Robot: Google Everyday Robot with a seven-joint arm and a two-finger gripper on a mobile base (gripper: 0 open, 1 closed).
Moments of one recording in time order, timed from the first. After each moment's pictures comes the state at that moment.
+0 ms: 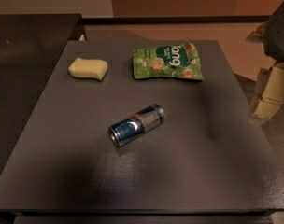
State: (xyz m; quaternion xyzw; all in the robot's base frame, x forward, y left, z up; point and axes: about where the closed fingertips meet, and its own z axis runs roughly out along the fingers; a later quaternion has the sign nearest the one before) arm 0.438 -0.217 0.976 -0.60 0.78 -0.03 0.16
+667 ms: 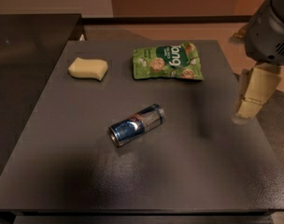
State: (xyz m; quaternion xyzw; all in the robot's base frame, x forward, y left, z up) arm 0.446 -0.191 0.969 -0.62 0.77 -0.02 0.16
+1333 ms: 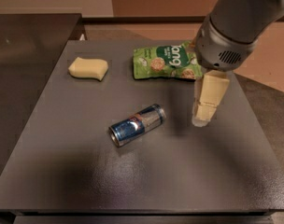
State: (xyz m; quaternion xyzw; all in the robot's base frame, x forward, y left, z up) arm 0.465 -0.121 0.937 -0.67 0.72 0.00 0.15
